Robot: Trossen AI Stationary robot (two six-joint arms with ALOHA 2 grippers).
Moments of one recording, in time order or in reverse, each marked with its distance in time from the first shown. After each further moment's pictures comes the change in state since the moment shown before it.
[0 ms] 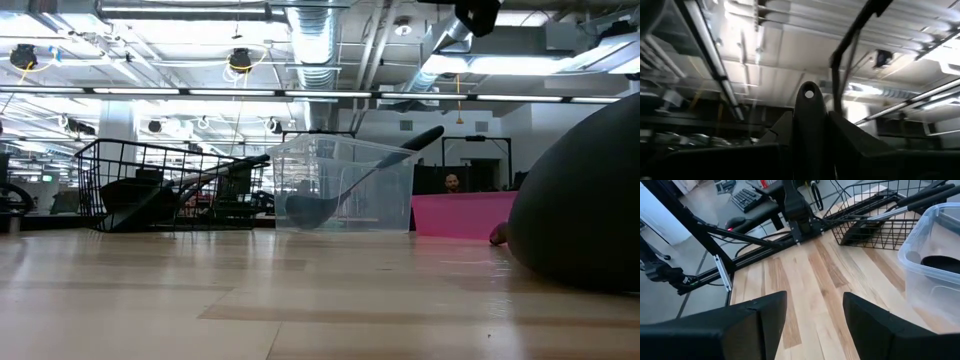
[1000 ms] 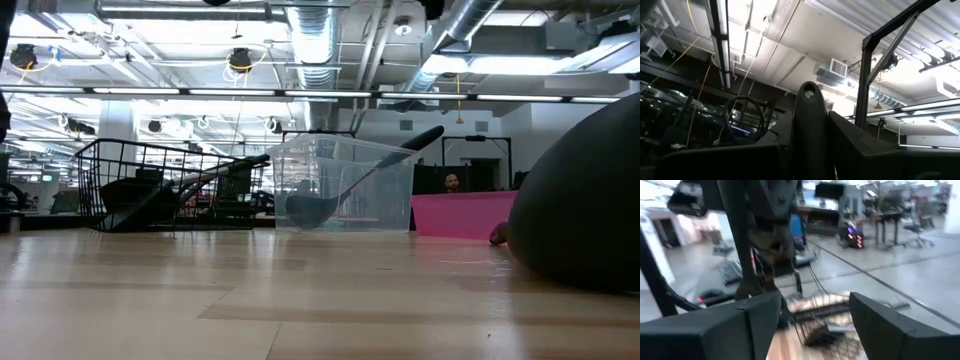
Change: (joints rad) left arm 0.416 0.444 0.239 0.148 0.317 -0.533; right arm -0.324 0.044 0.000 0.468 -0.149 -0.377
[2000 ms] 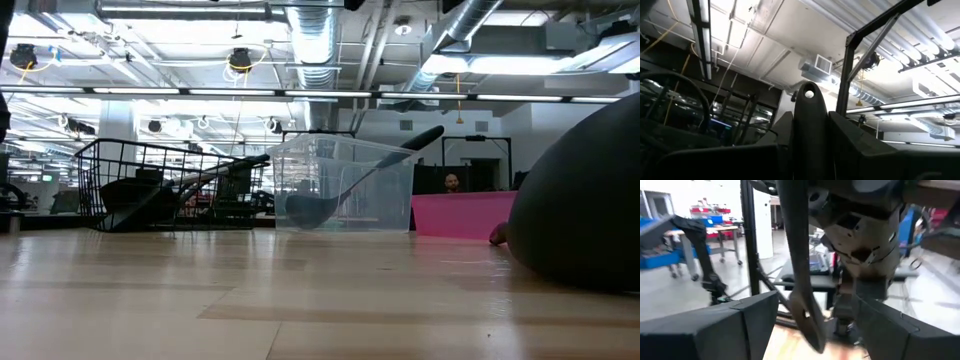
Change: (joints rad) left arm -0.030 -0.006 0.000 0.006 0.055 -0.054; right arm -0.117 0.356 0.226 0.174 -0.677 -0.106
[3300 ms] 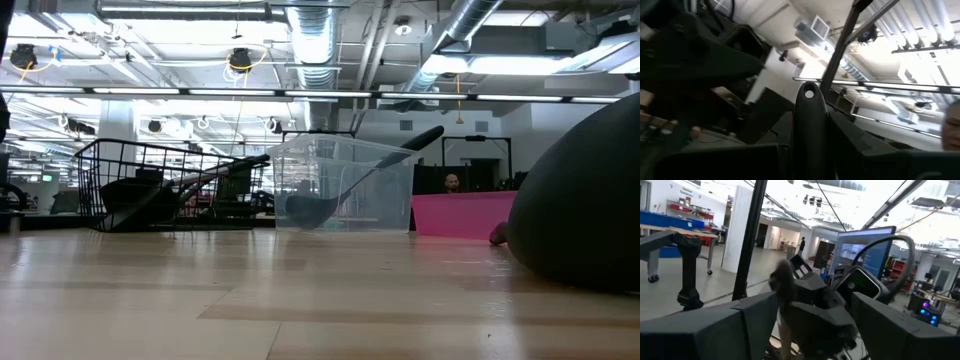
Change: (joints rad) left arm -0.037 0.002 -0.001 -0.191 0.106 -0.132; right arm 0.076 -0.274 0.000 -0.121 0.152 -0.184
